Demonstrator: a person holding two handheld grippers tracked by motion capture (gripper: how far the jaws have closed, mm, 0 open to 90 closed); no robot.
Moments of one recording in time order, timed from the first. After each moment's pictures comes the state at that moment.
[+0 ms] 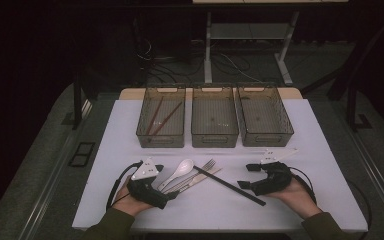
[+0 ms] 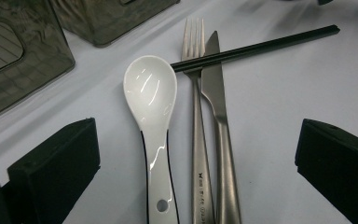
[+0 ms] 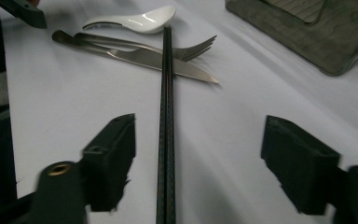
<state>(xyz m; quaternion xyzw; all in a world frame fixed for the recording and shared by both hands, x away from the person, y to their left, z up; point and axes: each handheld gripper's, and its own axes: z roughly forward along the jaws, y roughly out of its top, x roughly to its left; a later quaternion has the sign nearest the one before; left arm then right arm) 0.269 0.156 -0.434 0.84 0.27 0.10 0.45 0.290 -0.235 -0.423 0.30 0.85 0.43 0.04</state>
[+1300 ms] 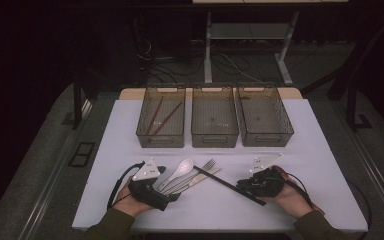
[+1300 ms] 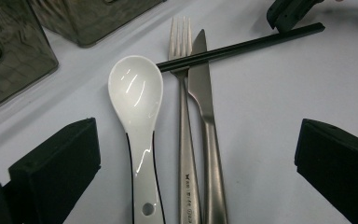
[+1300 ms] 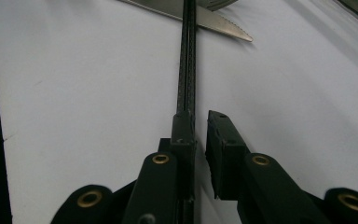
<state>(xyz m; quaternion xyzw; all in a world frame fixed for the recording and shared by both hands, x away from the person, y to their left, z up) 0.268 0.152 -0.434 0.85 0.25 0.09 0.46 0.282 -0.219 -0.437 0.26 0.90 0.36 0.03</state>
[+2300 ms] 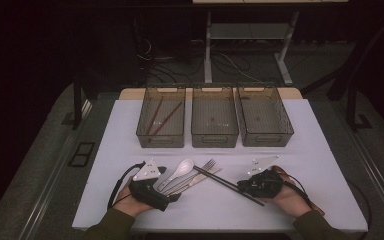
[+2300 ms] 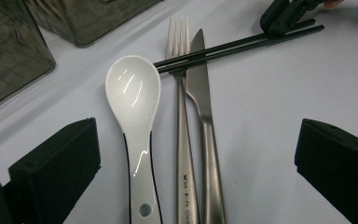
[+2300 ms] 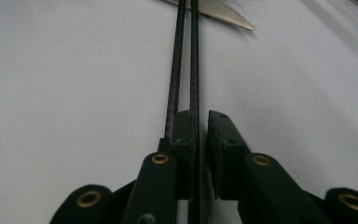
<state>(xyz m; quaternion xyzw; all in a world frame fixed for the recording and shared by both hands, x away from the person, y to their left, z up) 0.268 0.151 -0.434 0.85 0.25 0.09 0.45 0.283 -0.217 -0.444 0.25 0.90 0.34 0.04</state>
